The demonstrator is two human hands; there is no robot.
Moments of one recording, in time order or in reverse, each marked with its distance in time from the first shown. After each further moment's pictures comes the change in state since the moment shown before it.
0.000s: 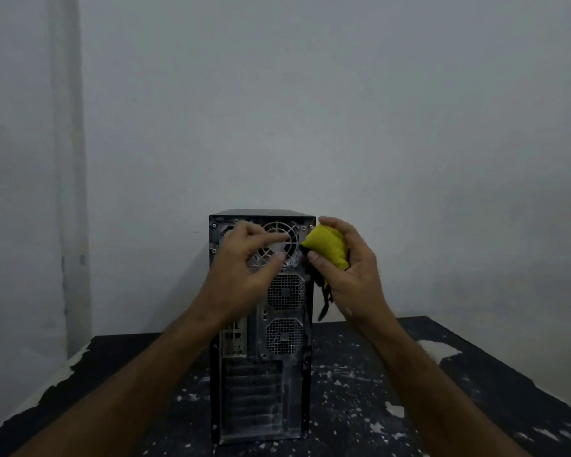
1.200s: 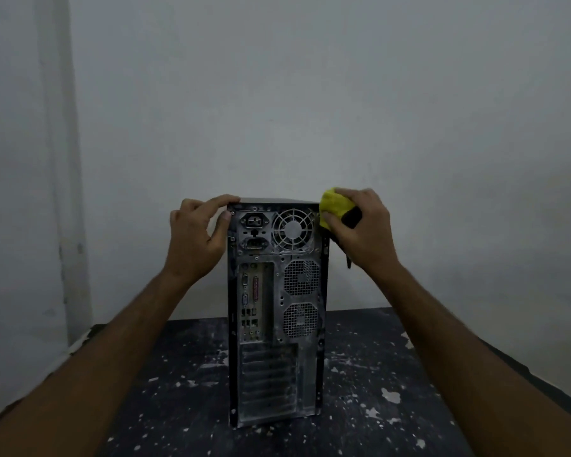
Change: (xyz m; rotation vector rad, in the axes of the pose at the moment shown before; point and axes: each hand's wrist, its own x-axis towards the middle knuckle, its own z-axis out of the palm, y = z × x) left_hand 0.032 -0.083 -0.021 0.314 0.176 0.015; right_hand 0.063 0.034 -0.051 -0.714 0.119 -0.252
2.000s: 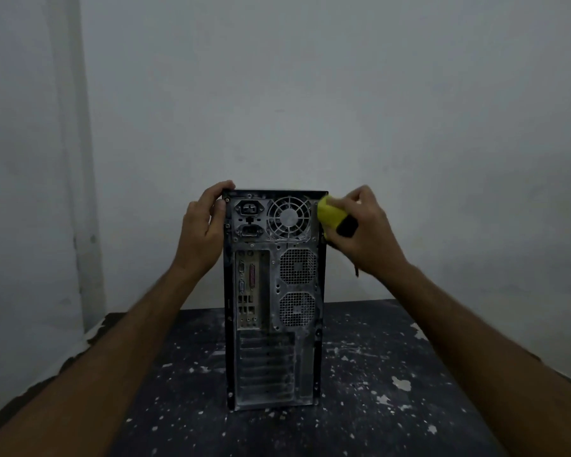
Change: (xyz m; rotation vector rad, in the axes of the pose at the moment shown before) left_hand -0.014 -0.016 -0.002 -0.276 0.011 -0.156; right_hand -0.022 -0.010 0.008 -0.104 -0.185 -0.186
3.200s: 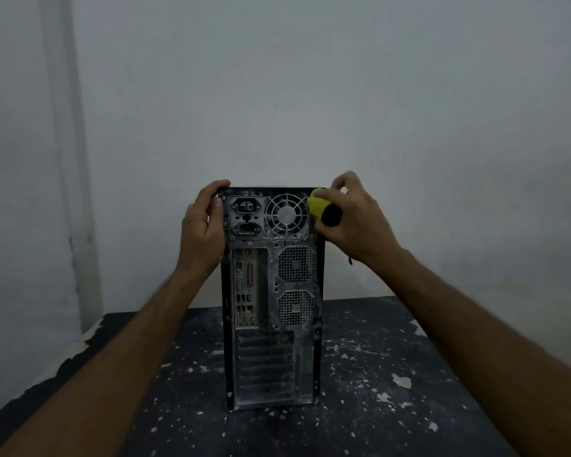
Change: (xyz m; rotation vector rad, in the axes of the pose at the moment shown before) left_hand -0.004 -0.003 0.012 -0.133 0.072 -0.055; right_hand 0.017 -0.013 -0.001 -0.143 -0.090 0.000
